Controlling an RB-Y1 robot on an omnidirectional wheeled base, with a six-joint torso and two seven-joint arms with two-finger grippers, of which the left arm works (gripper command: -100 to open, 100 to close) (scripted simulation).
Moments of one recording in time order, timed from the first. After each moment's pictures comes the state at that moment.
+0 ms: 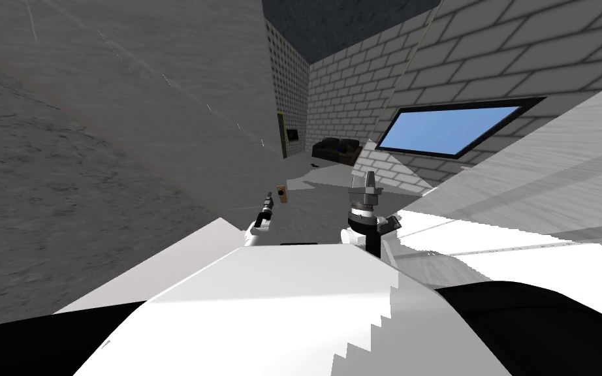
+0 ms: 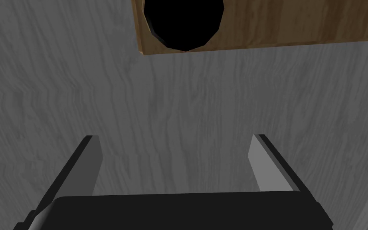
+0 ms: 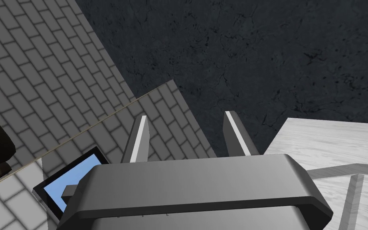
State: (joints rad) arm -0.04 0.07 0.03 -1.25 0.06 -0.29 -0.08
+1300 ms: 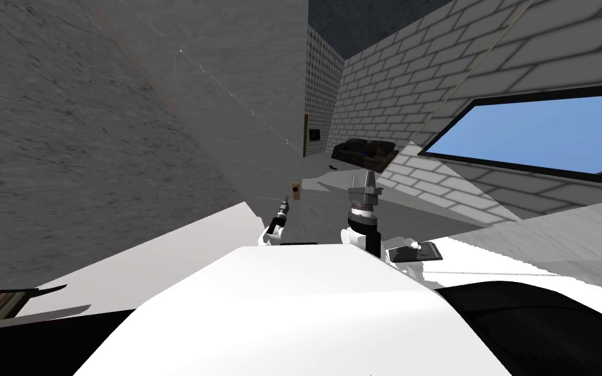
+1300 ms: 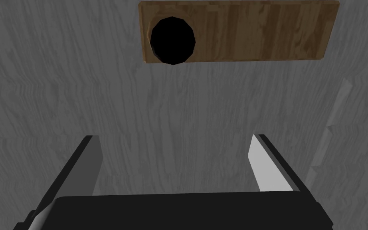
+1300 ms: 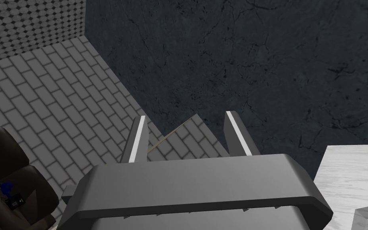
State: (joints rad) arm 0.08 0.00 -0.27 -1.36 0.18 -0.28 -0.23
